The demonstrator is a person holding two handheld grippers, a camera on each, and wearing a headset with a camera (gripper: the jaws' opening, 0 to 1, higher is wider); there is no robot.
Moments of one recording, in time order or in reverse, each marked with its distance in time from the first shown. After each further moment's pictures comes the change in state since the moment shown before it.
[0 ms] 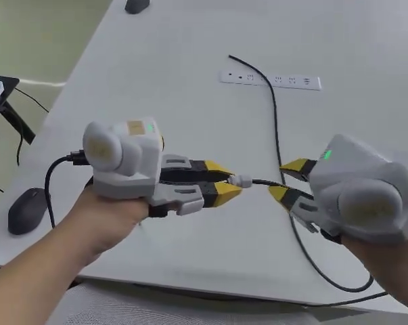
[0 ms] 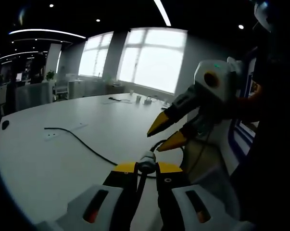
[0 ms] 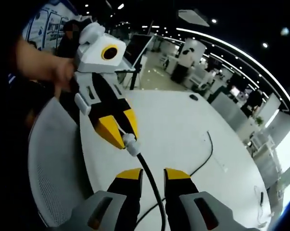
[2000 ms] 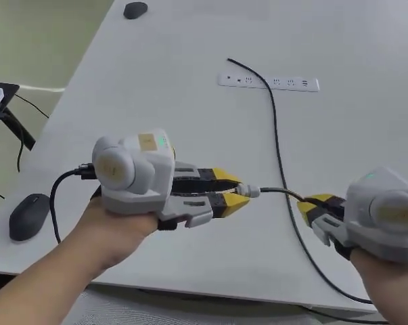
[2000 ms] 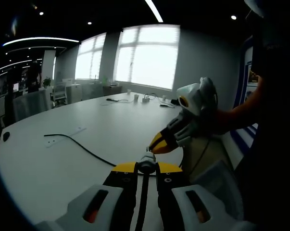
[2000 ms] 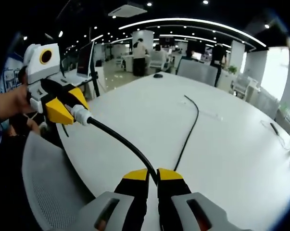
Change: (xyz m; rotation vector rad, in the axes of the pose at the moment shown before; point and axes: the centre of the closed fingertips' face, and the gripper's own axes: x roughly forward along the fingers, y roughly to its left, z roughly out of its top) left arm 0.006 -0.013 0.000 0.085 0.024 0.003; right arm 0.006 -0.023 -0.094 0.530 0.007 -0.154
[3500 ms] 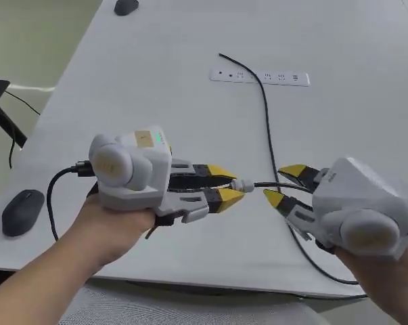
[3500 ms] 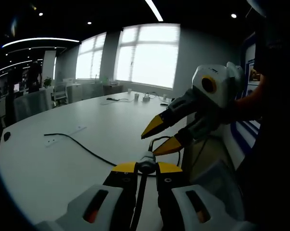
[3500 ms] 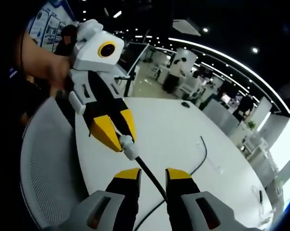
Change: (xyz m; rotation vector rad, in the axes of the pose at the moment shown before) left arm 0.005 -0.008 -0.003 0.003 0.008 0.013; right arm -0.022 0.062 0.057 -0.515 -0.142 0.086
